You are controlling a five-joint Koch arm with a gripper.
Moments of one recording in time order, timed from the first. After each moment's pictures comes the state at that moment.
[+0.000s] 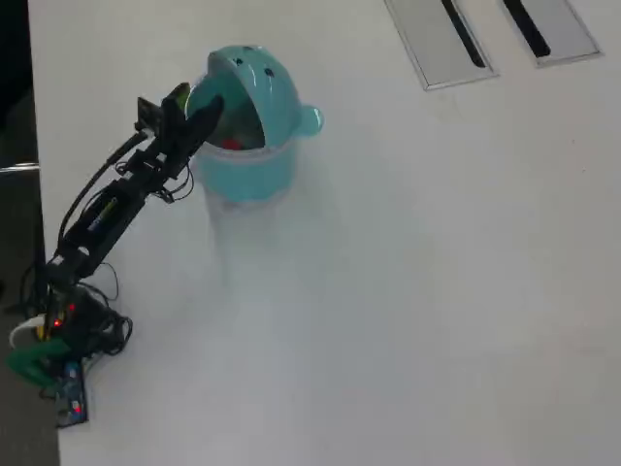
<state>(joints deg) -39.4 93.6 82.3 2.9 -96.9</state>
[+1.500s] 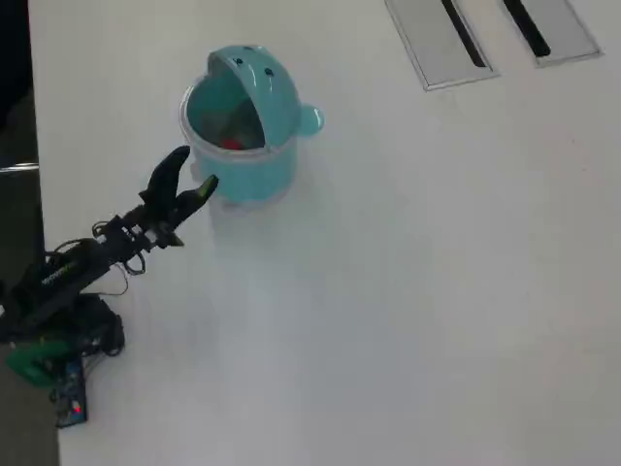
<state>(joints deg) -22.8 126.4 123.1 -9.8 -30.2</state>
